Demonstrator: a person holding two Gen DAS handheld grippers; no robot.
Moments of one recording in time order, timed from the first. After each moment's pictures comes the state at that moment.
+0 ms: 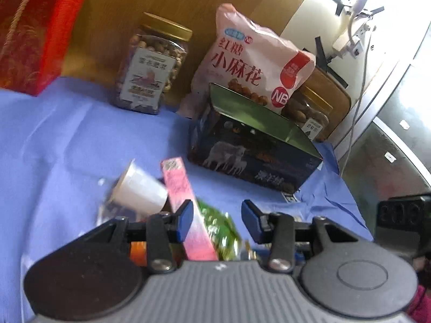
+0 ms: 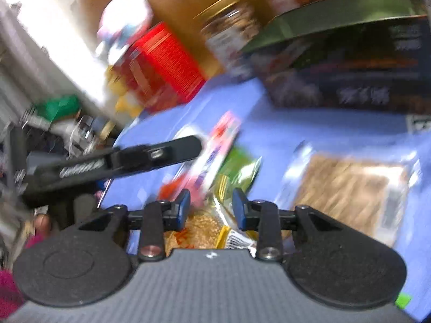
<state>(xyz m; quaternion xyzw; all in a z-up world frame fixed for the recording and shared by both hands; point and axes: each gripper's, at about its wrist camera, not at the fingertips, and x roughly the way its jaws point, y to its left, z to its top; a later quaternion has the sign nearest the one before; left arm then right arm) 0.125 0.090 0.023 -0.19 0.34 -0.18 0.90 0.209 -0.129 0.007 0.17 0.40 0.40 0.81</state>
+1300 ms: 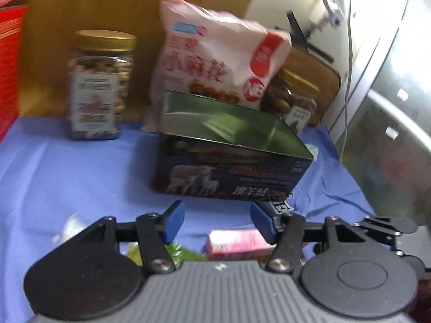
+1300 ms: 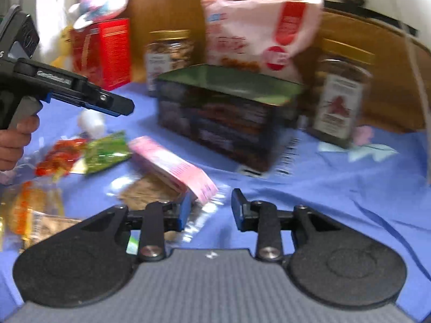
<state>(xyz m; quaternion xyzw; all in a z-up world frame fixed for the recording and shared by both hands) 0.185 0.027 0.040 -0.11 0.35 -0.22 0.91 0.171 -0.212 0.027 -0.08 0.29 0.23 0.92</state>
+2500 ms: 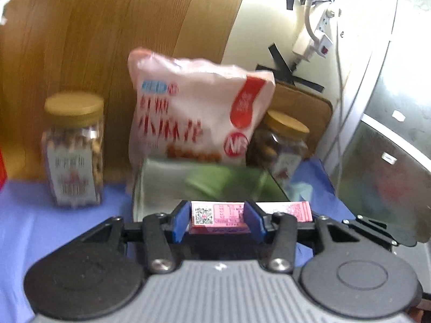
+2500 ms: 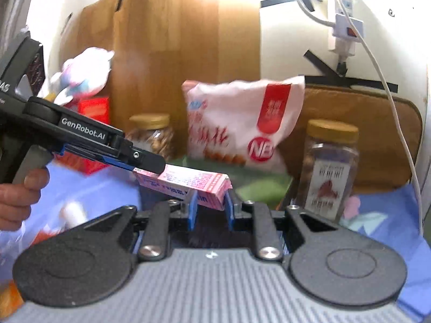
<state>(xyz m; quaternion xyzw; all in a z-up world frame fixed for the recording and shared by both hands) 0.218 0.003 0.087 -0.08 0.28 -0.22 0.93 0.211 -0.190 0.061 -0.03 0.13 0.20 0.97</state>
